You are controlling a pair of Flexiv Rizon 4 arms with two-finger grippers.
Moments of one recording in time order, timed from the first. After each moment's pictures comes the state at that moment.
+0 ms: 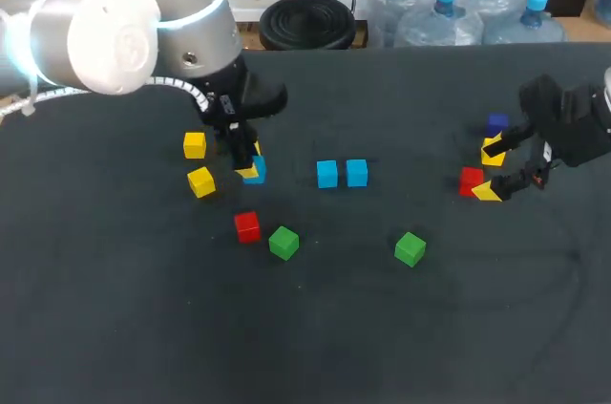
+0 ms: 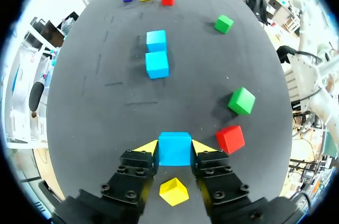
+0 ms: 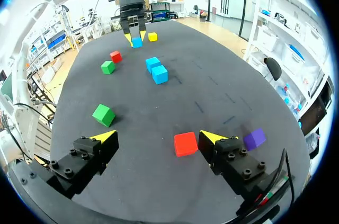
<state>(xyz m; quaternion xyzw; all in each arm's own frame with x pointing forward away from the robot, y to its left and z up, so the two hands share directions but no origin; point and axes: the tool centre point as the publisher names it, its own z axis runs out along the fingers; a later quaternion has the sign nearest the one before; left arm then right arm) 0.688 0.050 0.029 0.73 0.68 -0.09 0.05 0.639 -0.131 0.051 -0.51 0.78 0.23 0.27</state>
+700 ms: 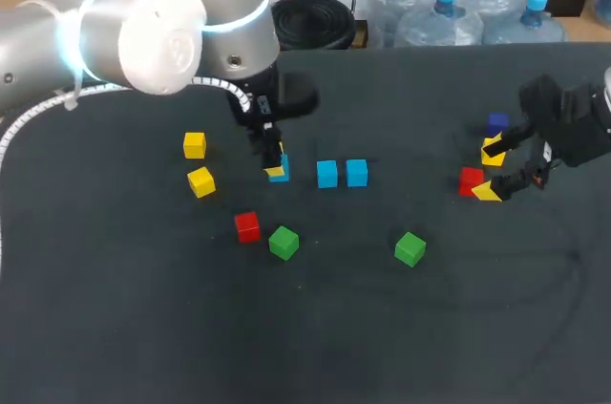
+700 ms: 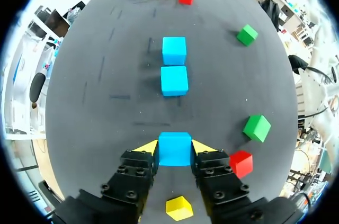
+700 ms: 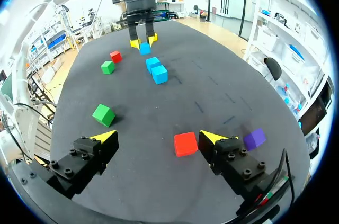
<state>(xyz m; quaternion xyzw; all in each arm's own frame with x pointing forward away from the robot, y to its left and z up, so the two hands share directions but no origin) 0.702 0.015 0.016 0.70 0.71 -0.07 0.04 0.639 -0.131 0.051 -0.51 0.78 0.23 0.27</state>
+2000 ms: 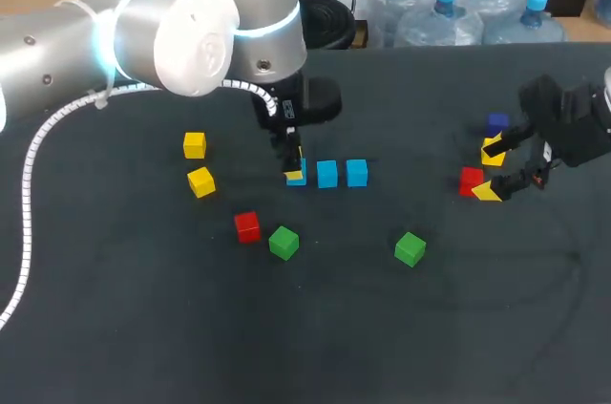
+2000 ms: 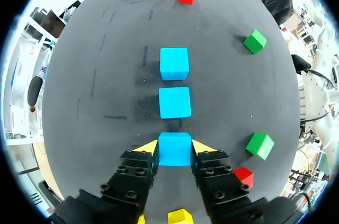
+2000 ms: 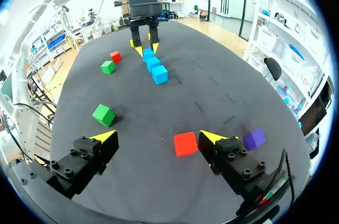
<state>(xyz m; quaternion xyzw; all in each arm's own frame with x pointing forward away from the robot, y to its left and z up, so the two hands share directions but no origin) 0.703 -0.011 0.006 0.71 0.71 -0.07 0.02 0.639 -0.131 0.051 -0.51 0.78 0.23 0.27</state>
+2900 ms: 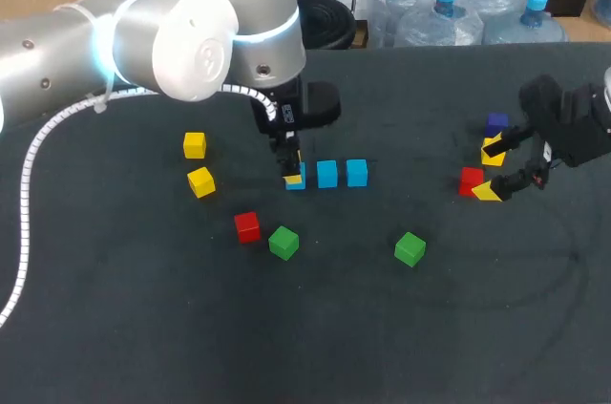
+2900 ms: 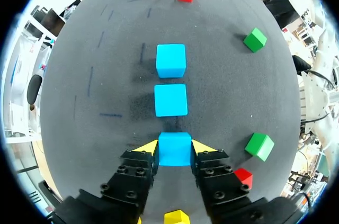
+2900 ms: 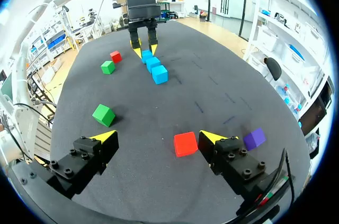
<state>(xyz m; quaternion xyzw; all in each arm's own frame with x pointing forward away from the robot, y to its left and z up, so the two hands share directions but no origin) 0.698 -0.009 0.001 0.70 0.71 -0.07 0.02 0.639 -0.131 0.051 -0.51 0.78 0.23 0.27</state>
